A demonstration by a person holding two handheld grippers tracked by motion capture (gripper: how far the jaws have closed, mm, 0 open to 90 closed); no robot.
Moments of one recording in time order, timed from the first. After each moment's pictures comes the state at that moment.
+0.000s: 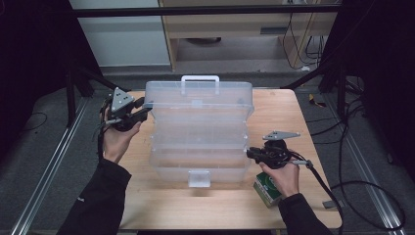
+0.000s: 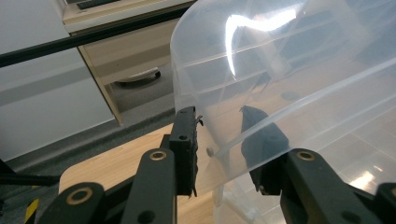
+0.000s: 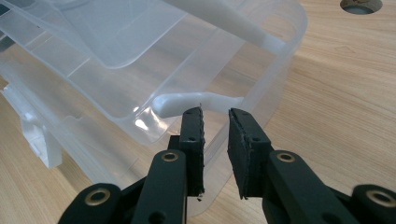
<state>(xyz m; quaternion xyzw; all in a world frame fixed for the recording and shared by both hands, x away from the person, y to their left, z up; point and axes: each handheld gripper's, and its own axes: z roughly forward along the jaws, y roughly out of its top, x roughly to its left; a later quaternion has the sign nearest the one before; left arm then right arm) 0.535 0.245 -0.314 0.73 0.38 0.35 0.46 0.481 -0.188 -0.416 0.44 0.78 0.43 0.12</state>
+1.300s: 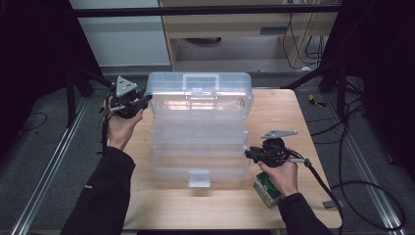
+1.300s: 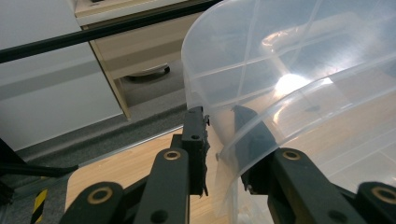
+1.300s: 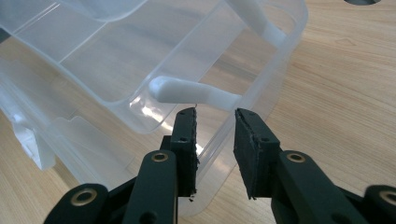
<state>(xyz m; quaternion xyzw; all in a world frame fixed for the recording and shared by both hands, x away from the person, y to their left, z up) 0.567 0.239 -0.304 0.72 0.41 0.35 0.45 0.487 -0.186 -0.417 0.45 0.78 0.41 0.12</state>
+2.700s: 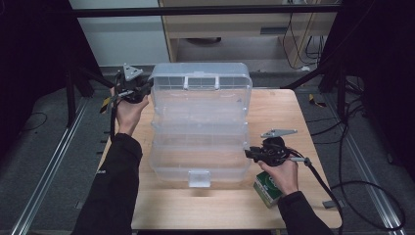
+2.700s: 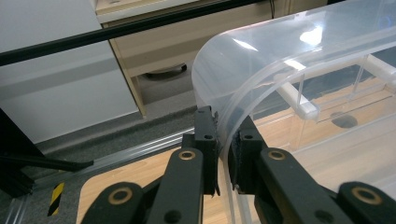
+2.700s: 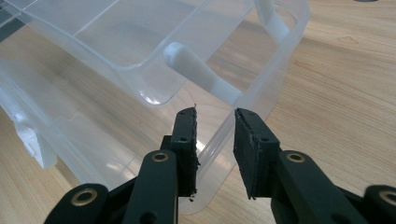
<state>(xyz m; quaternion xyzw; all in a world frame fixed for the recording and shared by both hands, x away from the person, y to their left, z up) 0.610 0.228 -0.298 0.70 0.43 0.37 0.43 0.489 -0.186 -0.416 0.45 0.78 0.41 0.11</state>
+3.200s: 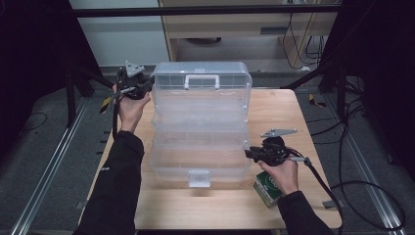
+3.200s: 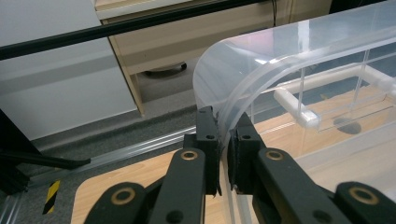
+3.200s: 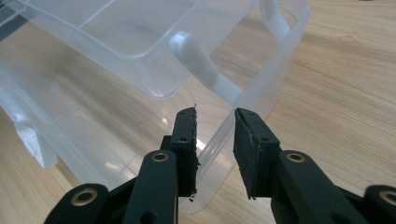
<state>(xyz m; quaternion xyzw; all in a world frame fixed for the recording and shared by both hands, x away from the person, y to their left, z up) 0.624 0.227 -0.300 0.70 0.44 0.37 0.43 0.490 -0.186 -0.415 0.45 0.79 0.41 0.11</state>
